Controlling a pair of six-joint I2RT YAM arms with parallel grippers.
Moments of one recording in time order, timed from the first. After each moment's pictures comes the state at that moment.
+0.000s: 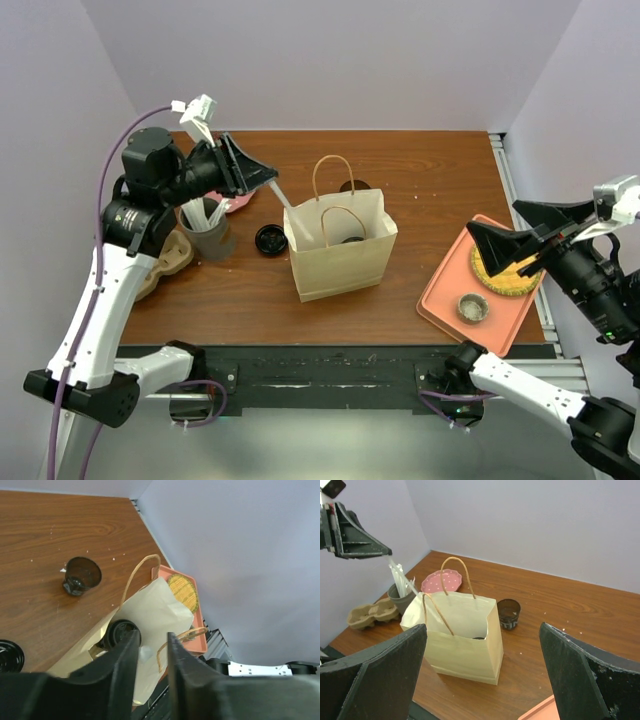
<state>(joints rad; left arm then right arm) -0.30 1.13 1.49 -0.53 0.54 -0.60 0.74 0.73 1.74 -0.96 0.27 0.13</state>
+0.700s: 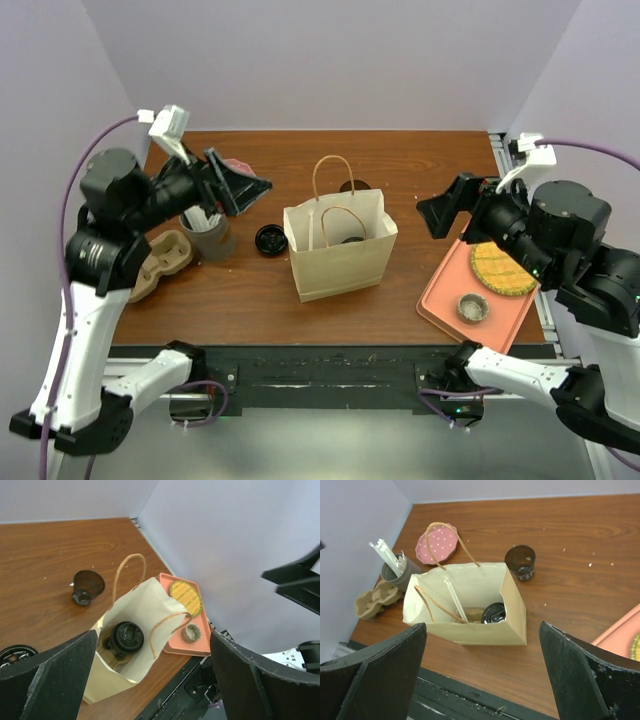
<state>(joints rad) -0.30 1.03 1.56 -0.64 0.51 -0.52 0.74 0.99 1.85 -1.14 0.34 0.45</state>
